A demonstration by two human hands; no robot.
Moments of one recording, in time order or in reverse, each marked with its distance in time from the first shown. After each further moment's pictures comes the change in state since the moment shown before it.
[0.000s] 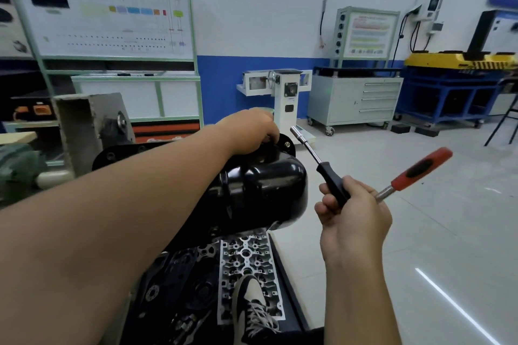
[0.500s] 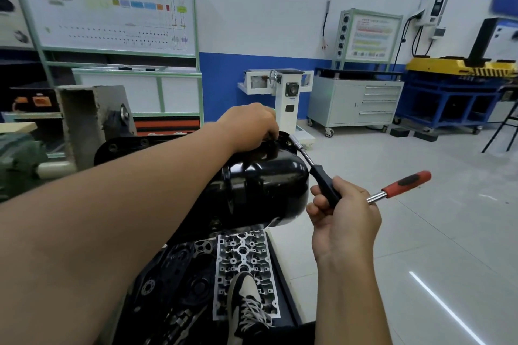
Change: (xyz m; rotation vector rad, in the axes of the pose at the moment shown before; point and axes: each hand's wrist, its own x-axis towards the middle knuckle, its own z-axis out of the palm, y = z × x) left_hand -0.009 0.000 0.001 0.064 0.107 -0.021; right_hand -0.007 0.006 0.004 0.002 -0.049 0.046
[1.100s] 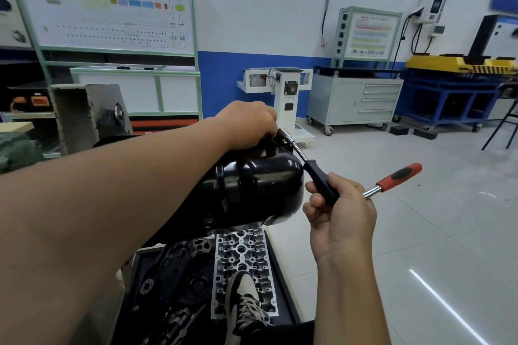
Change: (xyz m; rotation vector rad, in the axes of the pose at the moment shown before) left_hand 0.008 0.000 0.002 0.138 -0.007 0.097; right_hand 0.006 -0.003 -0.006 -0.020 -0.091 0.015
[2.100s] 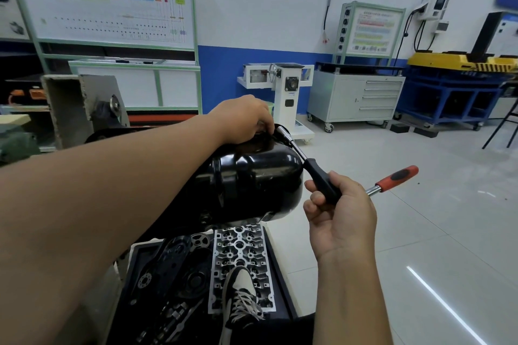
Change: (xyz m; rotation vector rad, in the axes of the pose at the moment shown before) left_hand -0.003 -0.006 0.008 -0.332 -0.012 -0.154; right_hand 0.005 0.001 -0.005 0.029 -0.023 0.077
